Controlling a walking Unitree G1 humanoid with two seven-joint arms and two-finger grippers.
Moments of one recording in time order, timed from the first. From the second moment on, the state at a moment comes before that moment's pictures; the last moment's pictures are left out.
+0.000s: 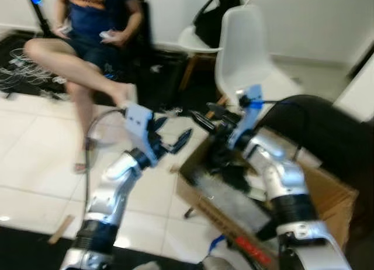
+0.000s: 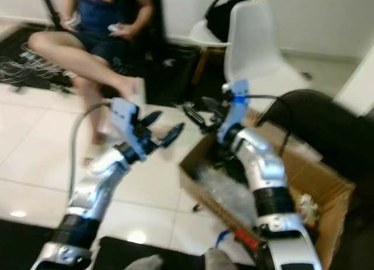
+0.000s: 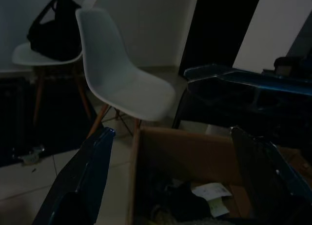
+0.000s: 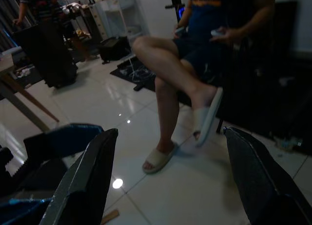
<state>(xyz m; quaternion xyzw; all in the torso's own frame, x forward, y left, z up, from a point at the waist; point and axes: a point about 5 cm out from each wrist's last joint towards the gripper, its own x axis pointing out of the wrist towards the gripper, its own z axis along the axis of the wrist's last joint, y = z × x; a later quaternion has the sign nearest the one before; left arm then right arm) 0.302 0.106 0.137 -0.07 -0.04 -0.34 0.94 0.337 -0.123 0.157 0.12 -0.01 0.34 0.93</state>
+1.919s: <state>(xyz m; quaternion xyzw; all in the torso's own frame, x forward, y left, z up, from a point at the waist) 0.301 0.105 0.138 -0.07 -0.04 -0.35 0.93 0.335 -0.121 0.157 0.10 0.00 0.36 0.93</state>
